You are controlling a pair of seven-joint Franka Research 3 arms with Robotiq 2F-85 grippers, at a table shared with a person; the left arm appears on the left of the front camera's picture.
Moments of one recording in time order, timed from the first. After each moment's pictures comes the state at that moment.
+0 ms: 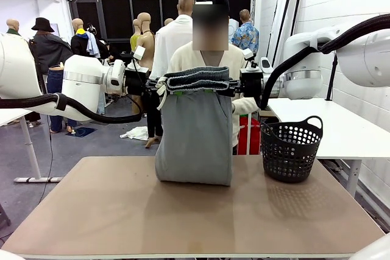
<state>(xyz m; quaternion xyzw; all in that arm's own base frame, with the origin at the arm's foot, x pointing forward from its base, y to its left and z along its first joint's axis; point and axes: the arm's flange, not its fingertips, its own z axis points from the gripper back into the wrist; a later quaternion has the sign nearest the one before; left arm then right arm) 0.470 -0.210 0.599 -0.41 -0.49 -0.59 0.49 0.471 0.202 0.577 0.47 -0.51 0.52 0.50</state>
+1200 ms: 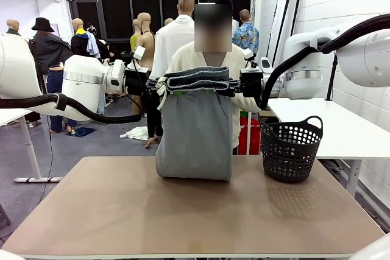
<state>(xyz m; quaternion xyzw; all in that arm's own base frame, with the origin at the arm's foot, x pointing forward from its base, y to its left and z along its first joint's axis) 0.470 -0.210 0.599 -0.41 -0.49 -0.59 0.49 0.471 0.202 0.577 0.47 -0.51 0.52 0.50</state>
